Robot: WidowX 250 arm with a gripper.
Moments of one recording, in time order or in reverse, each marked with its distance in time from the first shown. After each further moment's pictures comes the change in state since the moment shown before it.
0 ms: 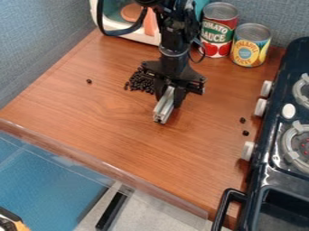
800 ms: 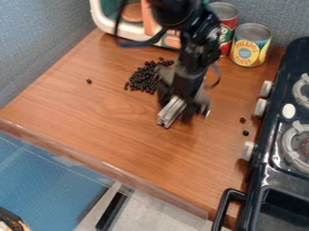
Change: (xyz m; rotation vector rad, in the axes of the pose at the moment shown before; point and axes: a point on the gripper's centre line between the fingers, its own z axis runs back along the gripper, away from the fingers) arm -0.028 -0.022 0.002 0.105 0.035 -0.292
